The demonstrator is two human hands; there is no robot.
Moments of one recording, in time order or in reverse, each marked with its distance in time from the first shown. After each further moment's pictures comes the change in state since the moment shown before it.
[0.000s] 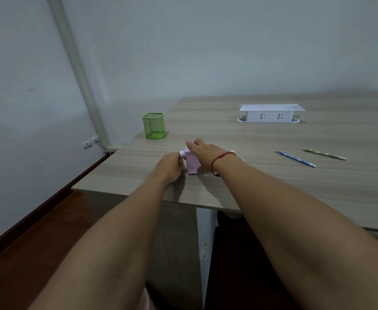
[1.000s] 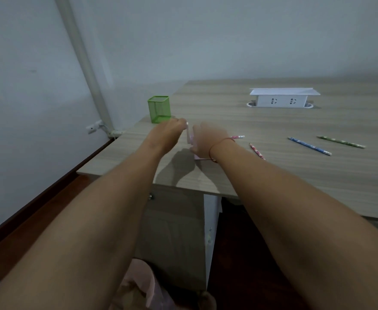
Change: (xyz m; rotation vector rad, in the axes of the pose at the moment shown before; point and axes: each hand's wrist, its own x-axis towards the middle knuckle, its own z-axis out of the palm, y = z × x) left_hand 0.013 -0.001 -0.046 0.486 0.184 0.411; right_hand 0.013 -0.022 0.007 -0.102 0.076 0.134
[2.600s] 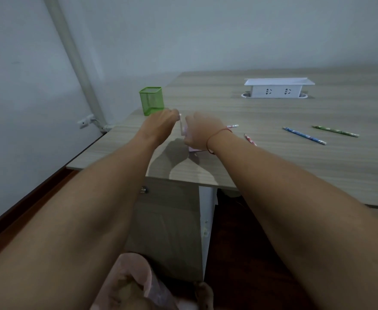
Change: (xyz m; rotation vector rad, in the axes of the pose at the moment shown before) left_hand 0.010 -0.008 0.013 0.057 0.009 0.019; right_hand 0.000 0.004 0.005 -0.023 0.115 -0.075
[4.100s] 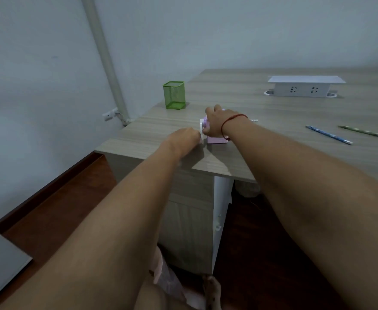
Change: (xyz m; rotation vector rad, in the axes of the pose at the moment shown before) left_hand -0.050 0.038 0.003 -0.119 -0.334 -0.164; right_hand 0.012 -0.005 -0.006 0.048 -0.165 0.050
